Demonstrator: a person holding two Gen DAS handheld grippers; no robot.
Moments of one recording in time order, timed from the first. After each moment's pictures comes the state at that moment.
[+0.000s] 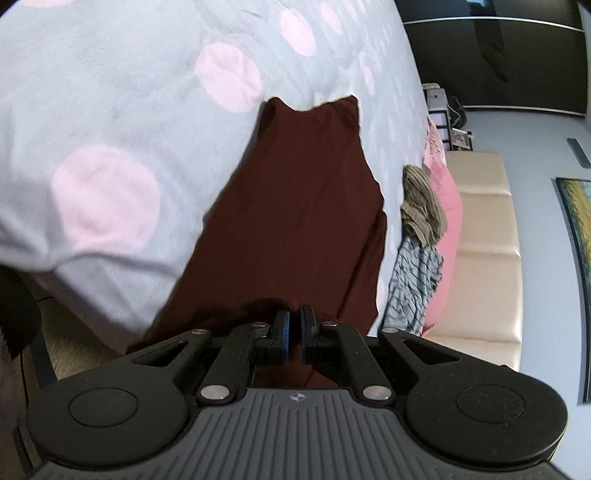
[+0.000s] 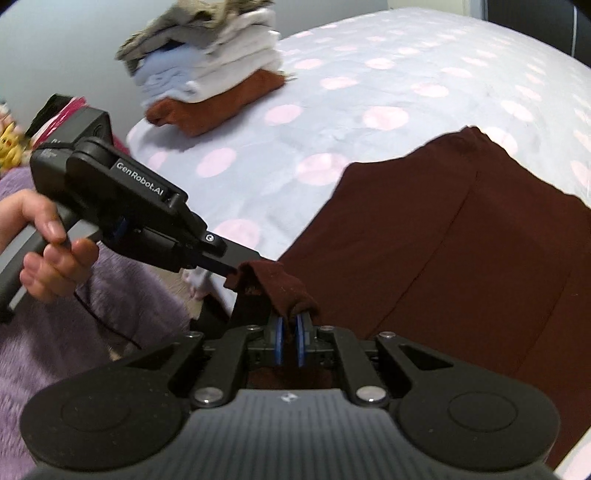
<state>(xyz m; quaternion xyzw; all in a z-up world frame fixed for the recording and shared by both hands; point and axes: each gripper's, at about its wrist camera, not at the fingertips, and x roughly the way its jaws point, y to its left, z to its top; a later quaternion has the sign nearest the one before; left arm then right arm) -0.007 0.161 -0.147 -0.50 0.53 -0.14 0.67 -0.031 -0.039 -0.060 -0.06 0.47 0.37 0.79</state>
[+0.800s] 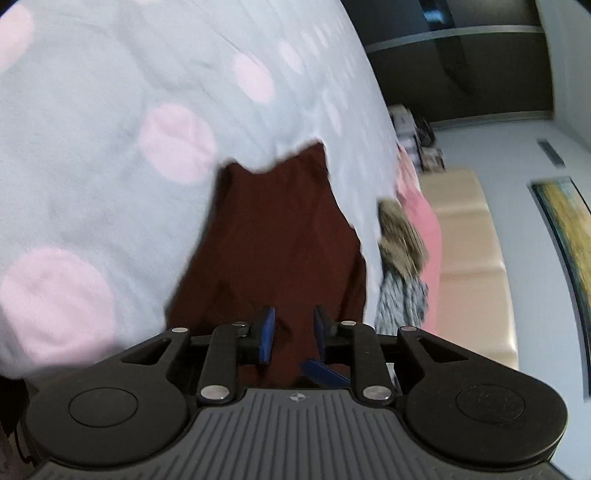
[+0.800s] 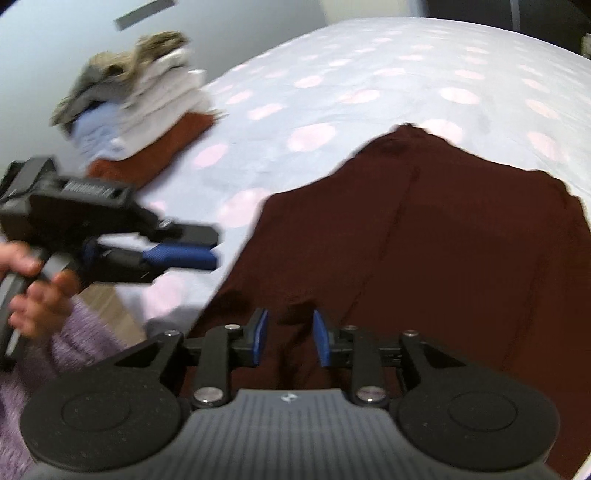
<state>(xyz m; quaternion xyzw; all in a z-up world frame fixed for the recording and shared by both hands) 0.009 0.160 -0.138 -0.48 0.47 -0.17 0.72 0.010 -0.061 -0.091 0.01 0.45 0.34 0.83</state>
